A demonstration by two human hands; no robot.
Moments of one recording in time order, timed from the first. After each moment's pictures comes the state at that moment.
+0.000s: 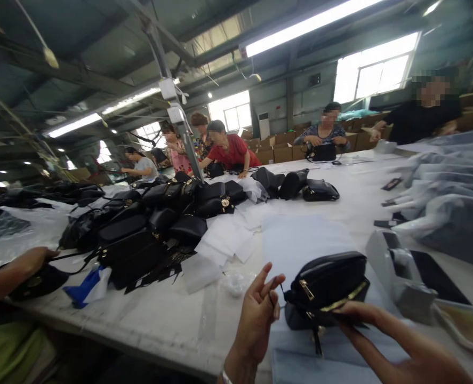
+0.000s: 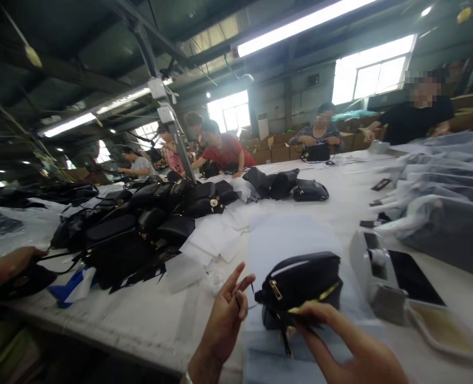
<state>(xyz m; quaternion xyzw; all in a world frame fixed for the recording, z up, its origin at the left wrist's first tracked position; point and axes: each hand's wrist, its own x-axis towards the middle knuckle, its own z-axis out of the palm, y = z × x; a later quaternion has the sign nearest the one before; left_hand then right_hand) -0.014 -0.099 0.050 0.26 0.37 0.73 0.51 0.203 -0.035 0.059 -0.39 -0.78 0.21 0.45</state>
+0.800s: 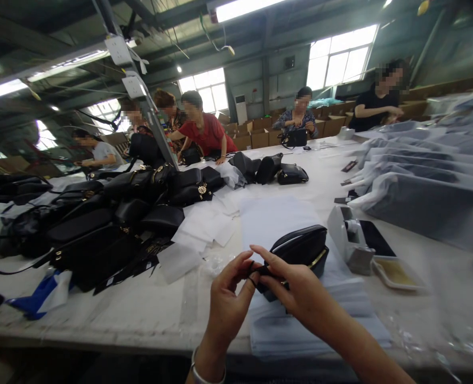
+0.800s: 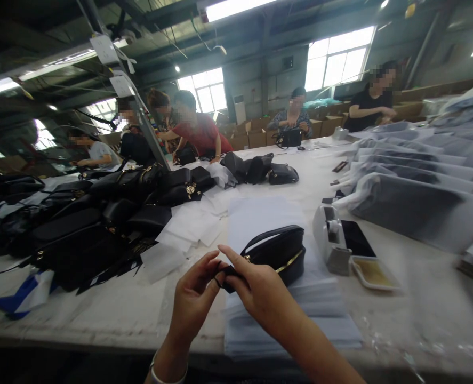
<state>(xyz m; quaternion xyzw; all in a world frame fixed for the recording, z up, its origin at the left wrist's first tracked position) -0.015 -0.118 0.077 0.43 0.54 0.66 0.29 0.135 -0.039 0.107 -0.23 -0.84 0.40 0.30</state>
